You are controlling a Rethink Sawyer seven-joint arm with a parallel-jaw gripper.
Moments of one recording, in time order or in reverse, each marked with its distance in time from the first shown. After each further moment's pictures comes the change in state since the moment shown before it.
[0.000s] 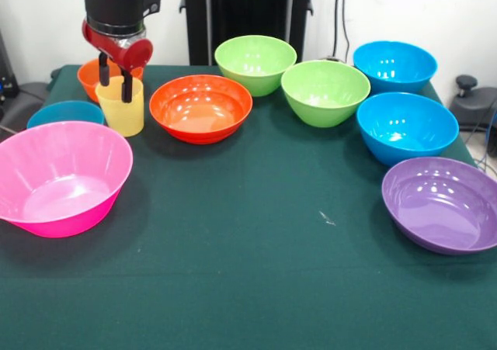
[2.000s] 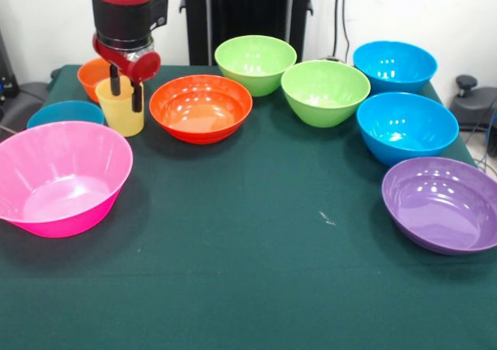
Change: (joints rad) arm -0.006 0.051 0.011 0.000 0.030 -0.016 0.000
